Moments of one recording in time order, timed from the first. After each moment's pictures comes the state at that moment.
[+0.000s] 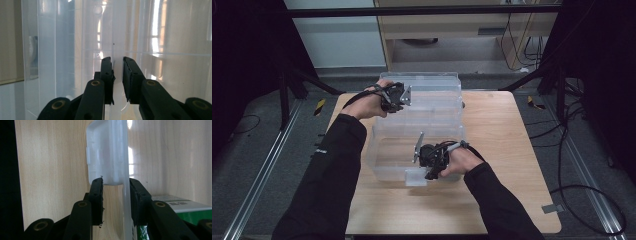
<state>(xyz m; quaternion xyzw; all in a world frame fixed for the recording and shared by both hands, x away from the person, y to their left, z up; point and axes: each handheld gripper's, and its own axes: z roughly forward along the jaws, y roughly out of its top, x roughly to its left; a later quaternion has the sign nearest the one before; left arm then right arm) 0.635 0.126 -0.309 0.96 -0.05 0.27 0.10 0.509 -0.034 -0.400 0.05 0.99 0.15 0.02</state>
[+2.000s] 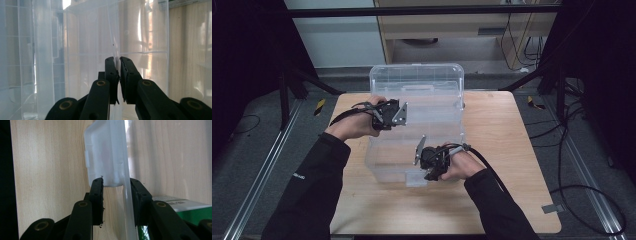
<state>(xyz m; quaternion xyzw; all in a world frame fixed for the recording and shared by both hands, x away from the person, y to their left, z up) 0.556 0.133 -0.296 0.95 -0.06 0.27 0.11 0.501 -0.037 -0.402 0.05 0.98 0.17 0.04</state>
